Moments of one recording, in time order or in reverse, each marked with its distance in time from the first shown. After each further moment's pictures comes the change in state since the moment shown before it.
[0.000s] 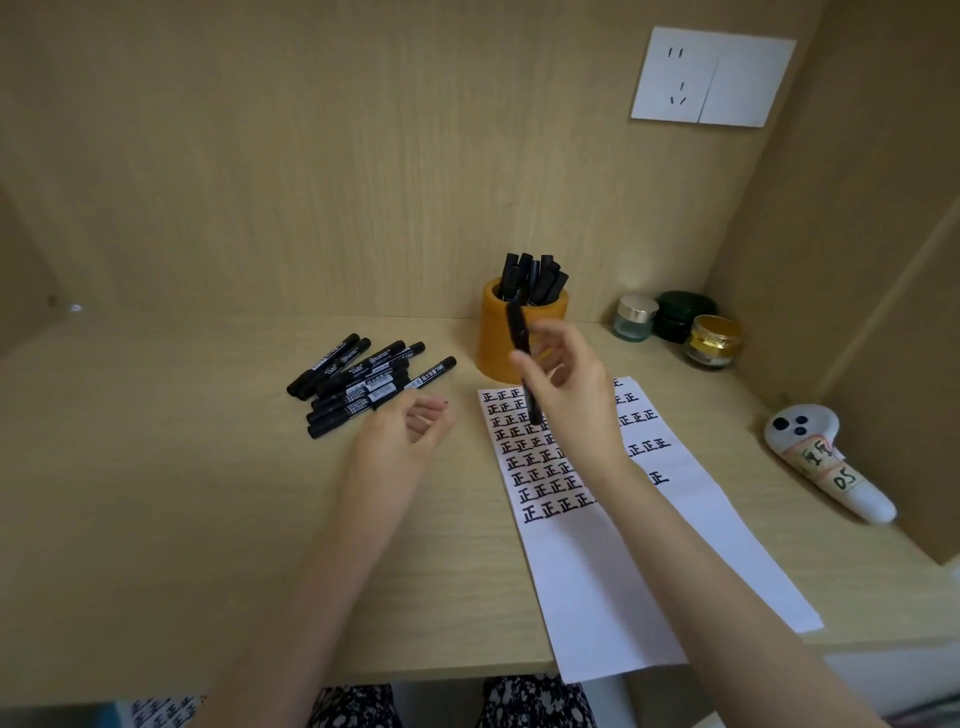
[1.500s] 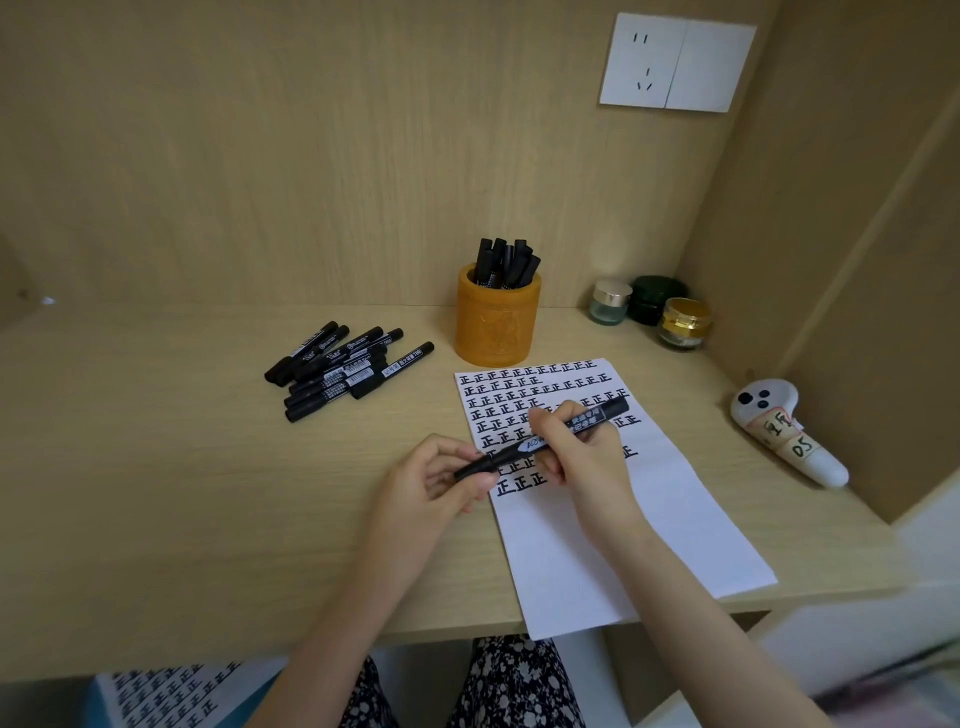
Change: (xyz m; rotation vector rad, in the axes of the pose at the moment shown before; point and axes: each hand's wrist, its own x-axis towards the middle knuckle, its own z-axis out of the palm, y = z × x) left_hand -0.066 0.010 0.022 -0.456 -0.267 -0.094; right_hand -0.069 -0.008 -0.031 0.596 -0.009 0.567
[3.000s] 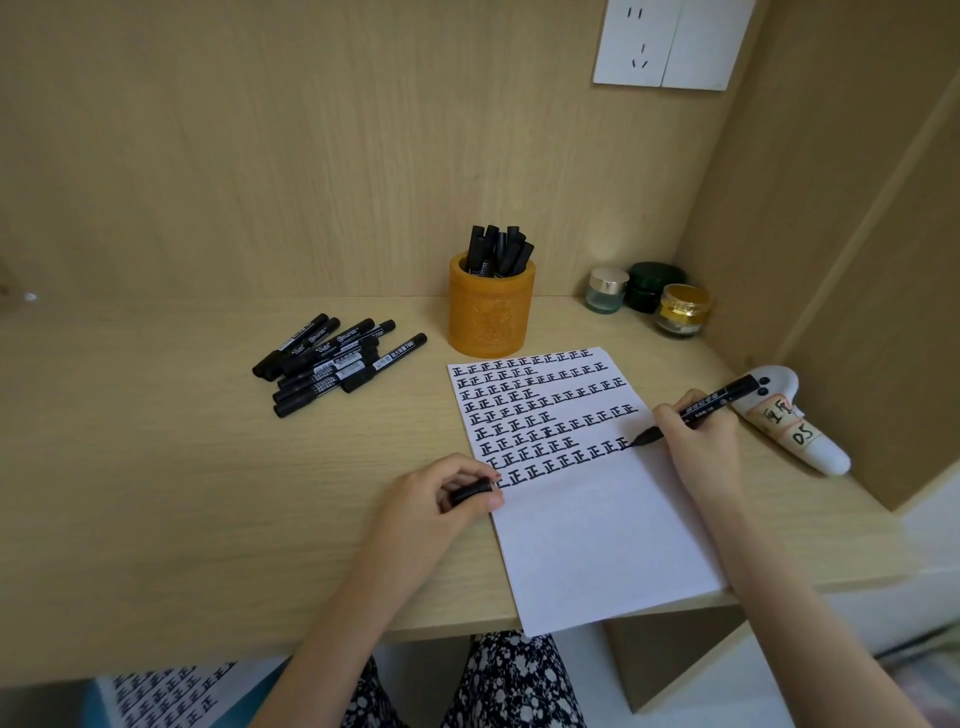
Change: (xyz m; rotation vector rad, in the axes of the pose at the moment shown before) left_hand 0.000 -0.014 0.005 0.392 -0.115 0.037; right_hand 0.039 0.012 -0.113 -0.539 0.398 -0.130
